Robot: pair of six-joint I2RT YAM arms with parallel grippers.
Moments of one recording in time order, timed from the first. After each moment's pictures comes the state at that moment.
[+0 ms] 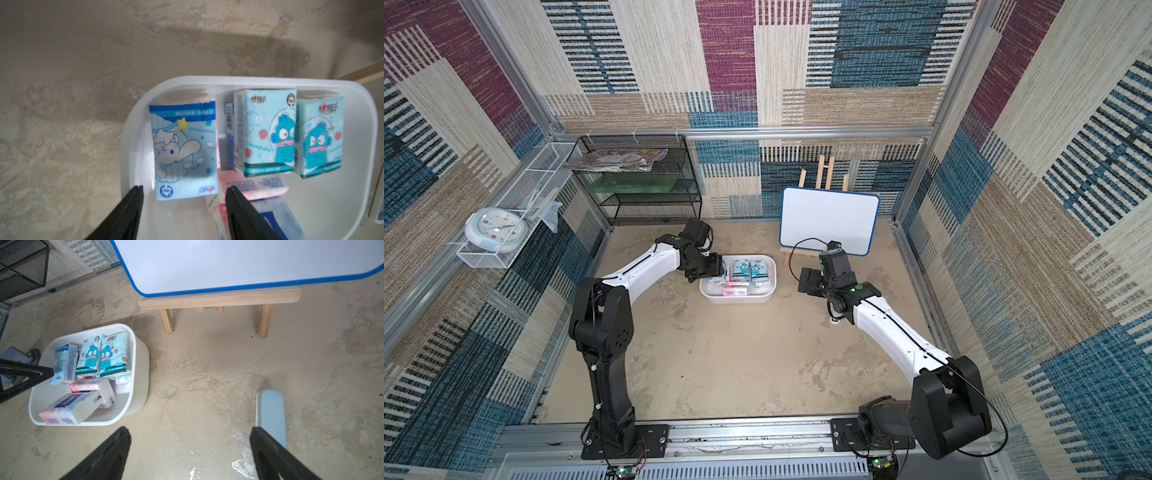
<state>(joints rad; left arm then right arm) -0.34 2.03 1.66 -0.77 0.08 -0.40 0.37 1.31 0.94 -0.38 0.09 0.46</state>
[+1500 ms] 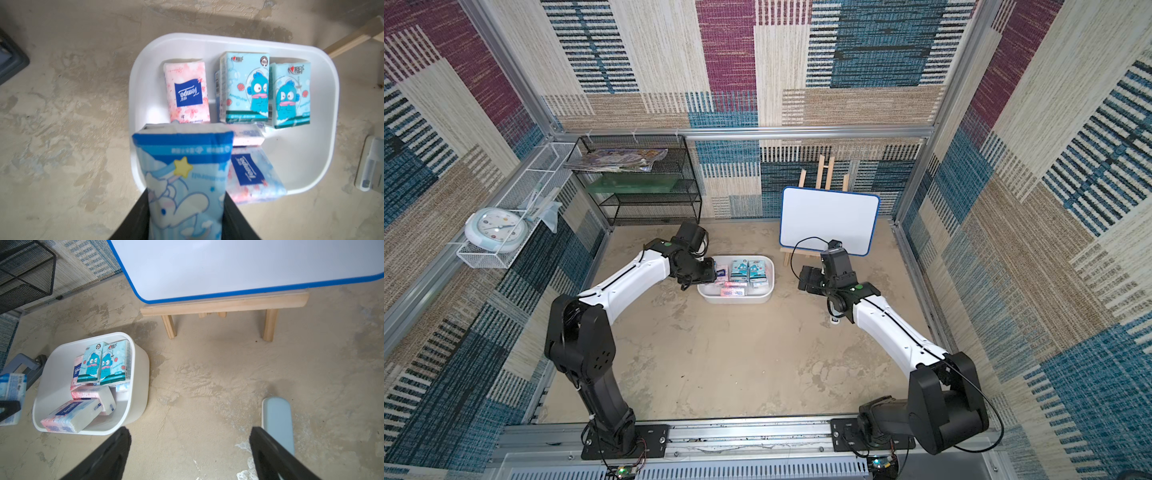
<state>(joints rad) -0.37 1.79 1.49 -0.82 0.05 -0.41 0.35 1.33 0.92 -0.32 0.05 0.47</state>
